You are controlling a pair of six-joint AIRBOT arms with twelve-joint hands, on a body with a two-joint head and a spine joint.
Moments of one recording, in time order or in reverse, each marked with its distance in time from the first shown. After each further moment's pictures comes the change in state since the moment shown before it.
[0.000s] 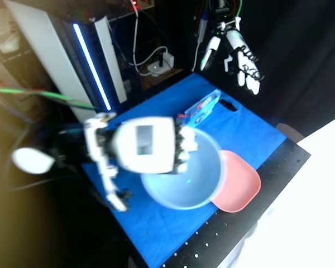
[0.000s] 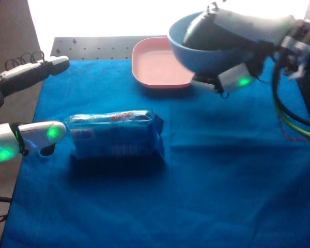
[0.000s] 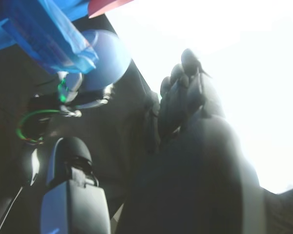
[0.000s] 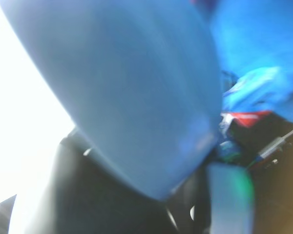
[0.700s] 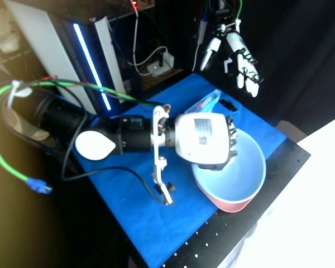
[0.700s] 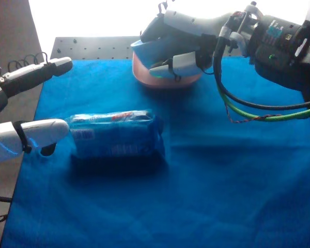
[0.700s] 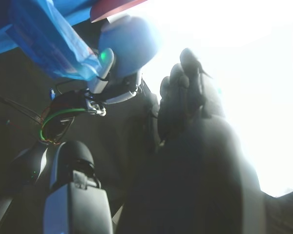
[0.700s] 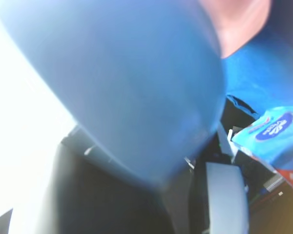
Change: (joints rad) left arm -0.010 -0.014 0.010 -0.001 0.020 -0.006; right arm 0.089 -0.182 0.146 -0.093 -0.206 0.000
